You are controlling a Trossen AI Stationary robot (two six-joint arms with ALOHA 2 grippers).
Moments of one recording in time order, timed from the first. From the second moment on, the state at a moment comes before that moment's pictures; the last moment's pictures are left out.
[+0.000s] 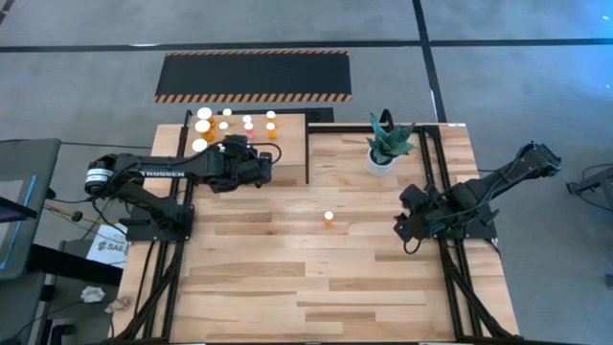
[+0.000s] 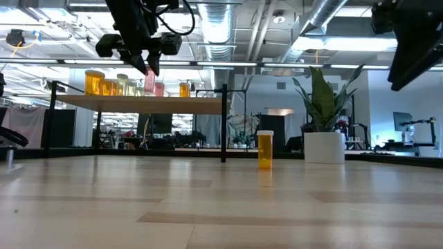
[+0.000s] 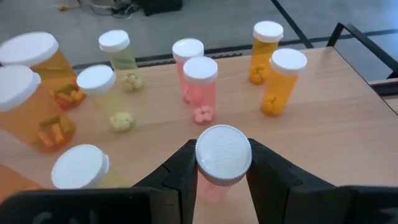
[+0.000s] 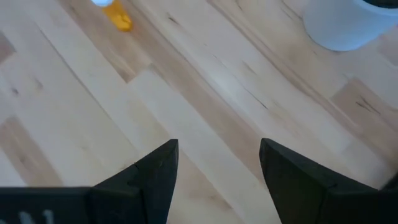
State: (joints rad) left arm 0.14 1.38 1.11 -0.91 -0.97 -1.12; right arm 0.46 0.94 0.80 -1.13 0.44 1.15
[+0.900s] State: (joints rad) left arm 0.07 1.38 1.11 -0.95 -1.06 -1.17; right arm 0.46 0.94 0.80 -0.98 0.44 1.15
